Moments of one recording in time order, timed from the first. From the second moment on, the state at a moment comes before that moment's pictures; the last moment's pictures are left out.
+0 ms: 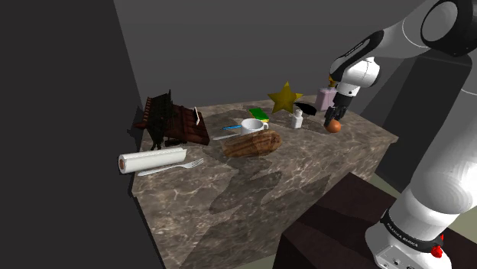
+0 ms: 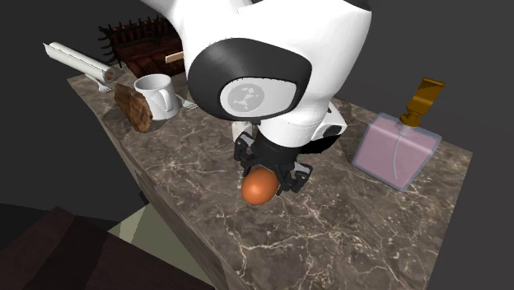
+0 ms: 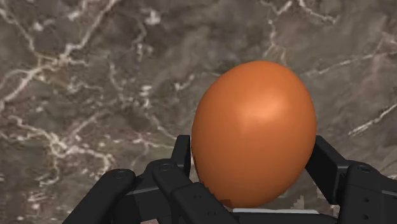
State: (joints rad) arm -0.09 0.11 -0.58 -2.21 0.32 2.19 -0.80
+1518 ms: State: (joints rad) arm -0.09 -0.01 -0.59 -2.13 0.21 2.01 -0.70
